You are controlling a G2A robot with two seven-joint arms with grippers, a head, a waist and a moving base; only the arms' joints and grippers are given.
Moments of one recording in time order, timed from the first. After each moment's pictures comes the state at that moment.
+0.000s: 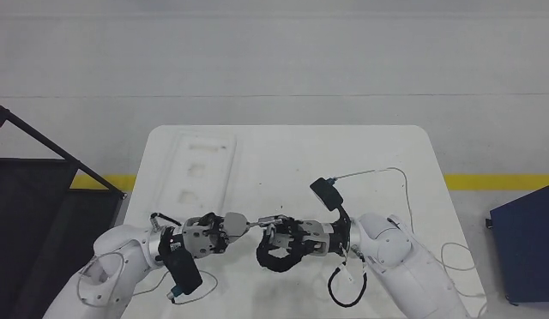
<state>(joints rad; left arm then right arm) 1.61 -0.91 -1.41 -1.89 2.12 -0.38 1.00 -1.24 -1.17 1.01 -1.66 0.19 -0.82 0.91</state>
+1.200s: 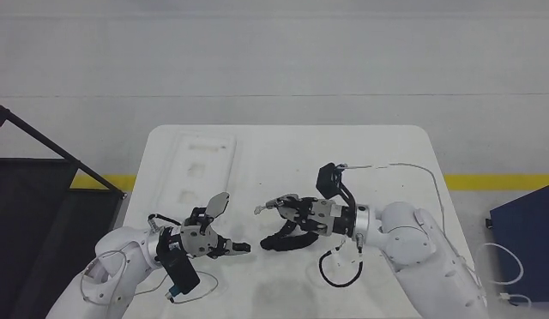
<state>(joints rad) 1.61 -0.91 -1.40 -1.86 2.06 -0.35 1.01 -1.28 -1.15 1.15 -1.83 -0.36 -0.54 0.74</state>
